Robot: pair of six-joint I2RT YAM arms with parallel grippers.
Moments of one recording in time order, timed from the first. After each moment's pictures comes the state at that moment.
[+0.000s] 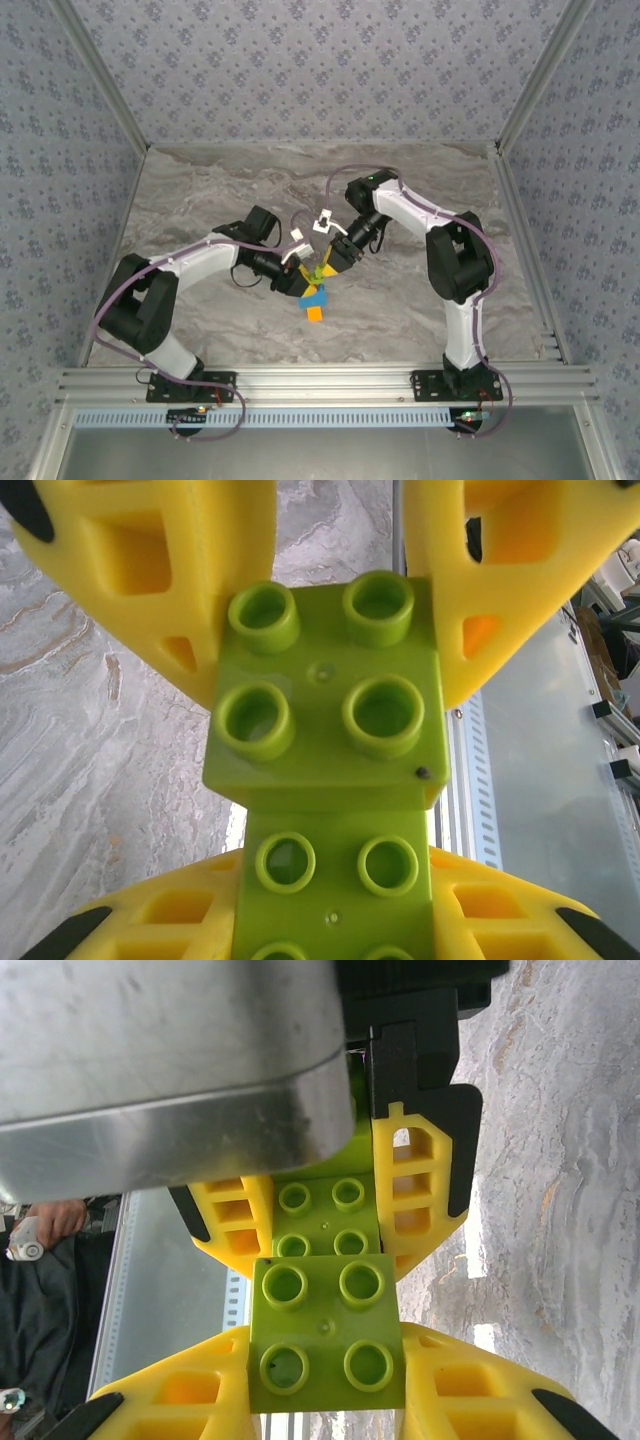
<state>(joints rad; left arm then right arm) -0.53 1.60 0.94 -0.56 1.04 0.40 0.52 2.03 1.63 -1.43 -1.03 -0.93</state>
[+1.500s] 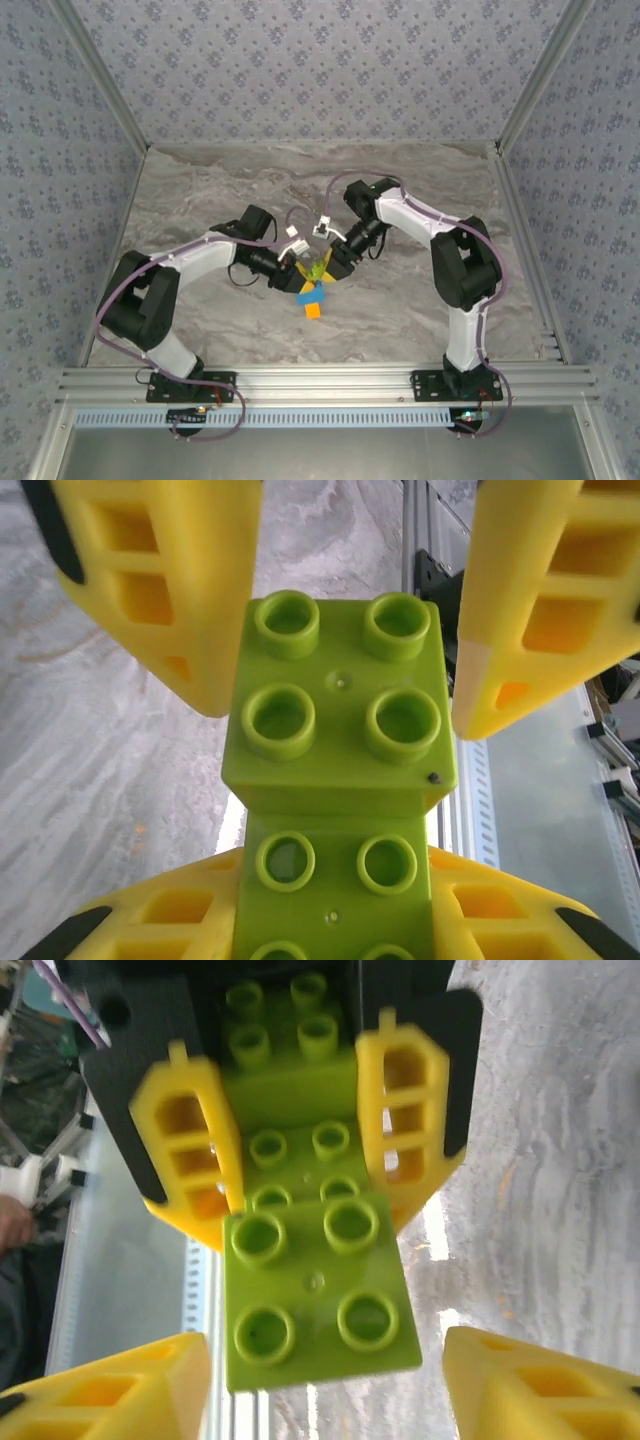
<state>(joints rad) -0.48 1.61 0.94 -0.53 1.07 0.38 0.53 1.95 1.51 -1.21 -0.96 -0.77</state>
